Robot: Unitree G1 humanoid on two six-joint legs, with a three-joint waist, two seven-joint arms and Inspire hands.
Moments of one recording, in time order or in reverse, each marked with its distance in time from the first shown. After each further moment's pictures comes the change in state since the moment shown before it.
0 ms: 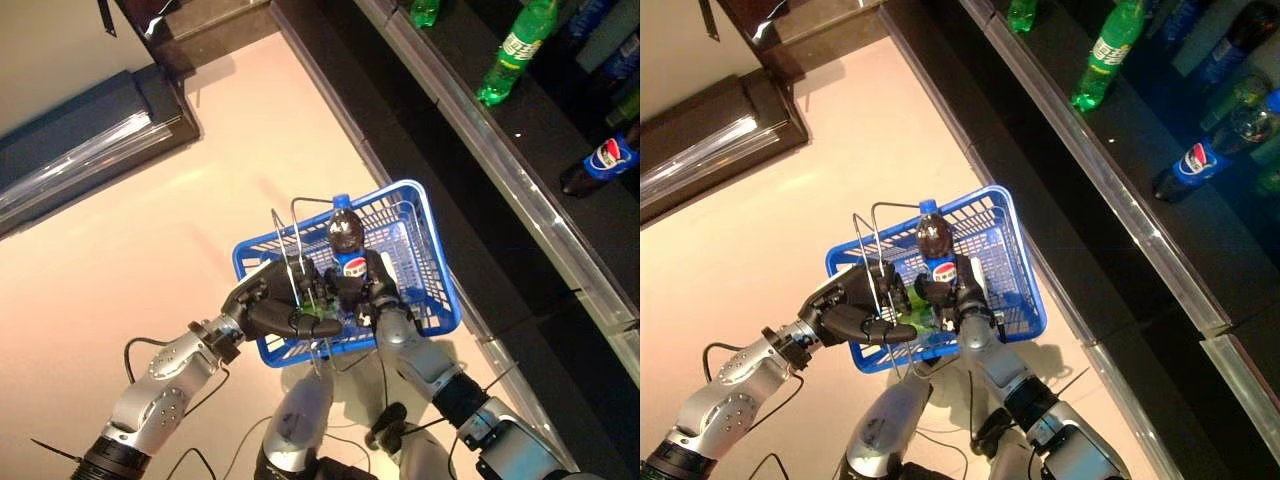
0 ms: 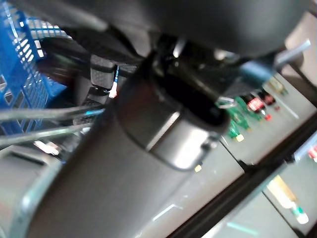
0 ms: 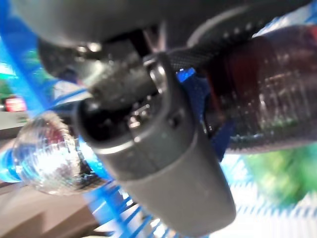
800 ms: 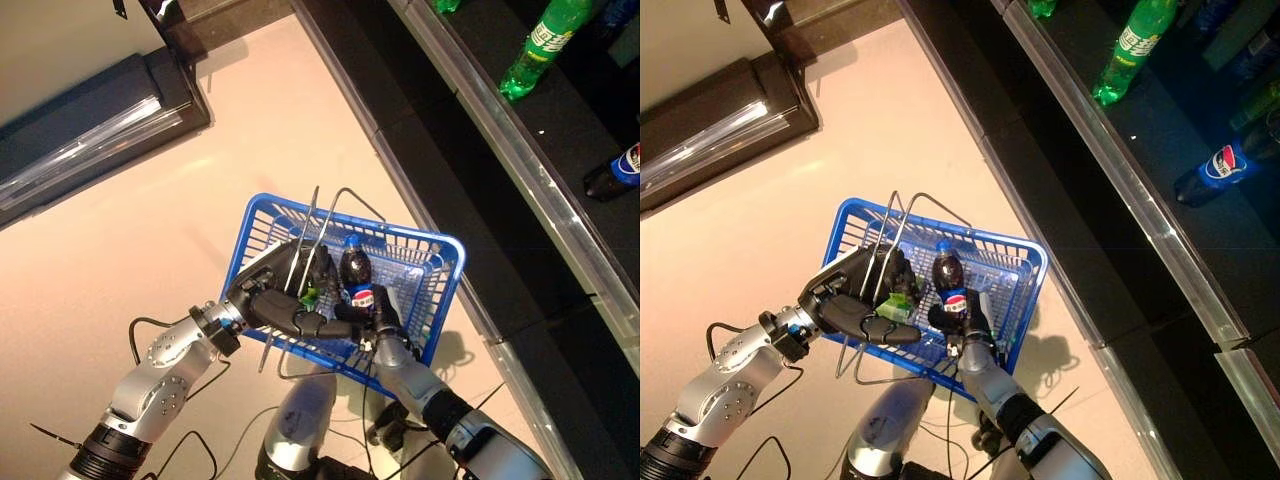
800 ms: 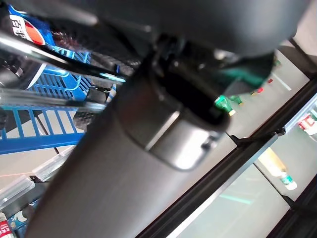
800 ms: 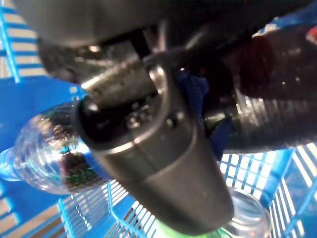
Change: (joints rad) left arm -0.052 -0.009 -0.015 -0.028 0.010 -0.015 -0.061; right arm -0.003 0.073 -0.007 0.262 0.019 -0.112 -0.024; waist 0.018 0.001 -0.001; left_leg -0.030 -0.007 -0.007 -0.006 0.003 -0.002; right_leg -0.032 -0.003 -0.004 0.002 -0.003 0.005
